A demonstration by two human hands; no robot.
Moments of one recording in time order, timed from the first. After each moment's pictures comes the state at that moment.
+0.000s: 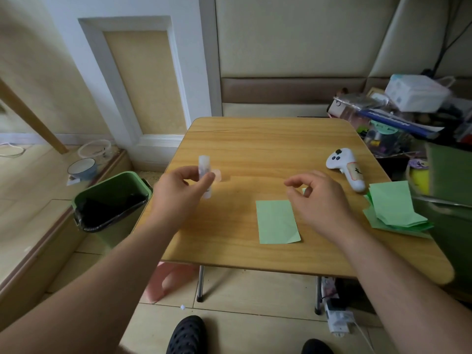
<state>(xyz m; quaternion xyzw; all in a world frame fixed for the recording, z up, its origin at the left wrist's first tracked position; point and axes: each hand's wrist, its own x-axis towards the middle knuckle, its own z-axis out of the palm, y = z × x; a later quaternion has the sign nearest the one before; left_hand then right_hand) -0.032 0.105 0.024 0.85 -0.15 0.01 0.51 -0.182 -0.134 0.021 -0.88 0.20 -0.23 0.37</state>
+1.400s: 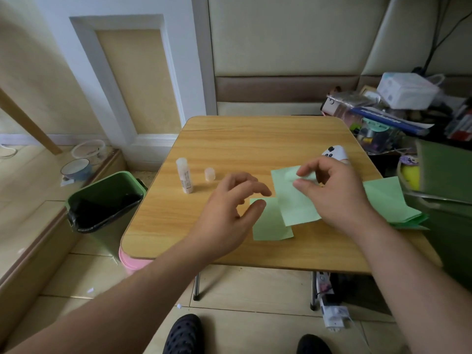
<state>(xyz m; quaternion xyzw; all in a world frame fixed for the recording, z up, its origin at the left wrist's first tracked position) -0.110 0.060 0.023 0.76 -0.45 0.02 0.47 -0.207 -0.146 0.050 -0.84 0.19 -0.26 0.44</state>
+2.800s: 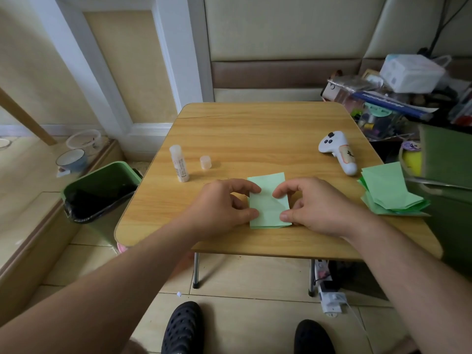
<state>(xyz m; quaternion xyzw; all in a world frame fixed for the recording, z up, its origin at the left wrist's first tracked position) -0.085 0.058 0.008 0.82 -0.36 -0.18 0.41 -0.214 -0.137 0.035 -0.90 0.18 0.01 0.39</state>
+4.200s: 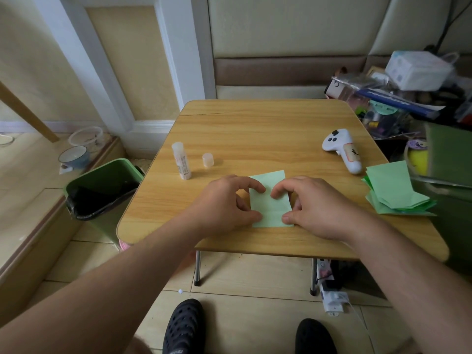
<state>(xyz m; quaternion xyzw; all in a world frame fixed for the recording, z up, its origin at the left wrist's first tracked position) -0.086 0.055 0.010 0.82 -0.38 -0.18 0.38 -0.210 -0.133 0.030 -0.94 0.13 0.01 0.30</state>
